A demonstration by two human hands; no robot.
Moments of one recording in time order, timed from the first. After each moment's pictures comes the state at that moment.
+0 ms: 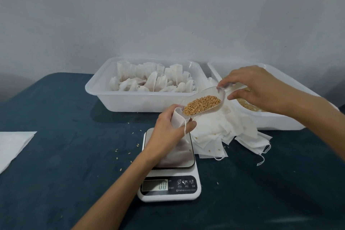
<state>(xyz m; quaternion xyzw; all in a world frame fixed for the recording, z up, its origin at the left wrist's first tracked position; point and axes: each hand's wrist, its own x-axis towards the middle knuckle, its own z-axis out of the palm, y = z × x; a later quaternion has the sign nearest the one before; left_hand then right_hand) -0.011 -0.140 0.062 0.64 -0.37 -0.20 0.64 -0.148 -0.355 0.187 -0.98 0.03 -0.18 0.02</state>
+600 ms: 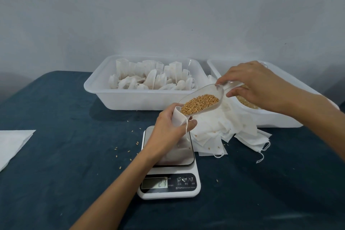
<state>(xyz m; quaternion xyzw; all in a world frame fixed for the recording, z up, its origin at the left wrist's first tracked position) -0.009 -0.142 0.056 0.64 -0.38 -0.20 0.64 -0.151 -0.347 0.189 -0.98 0.03 -0.18 -0.01</state>
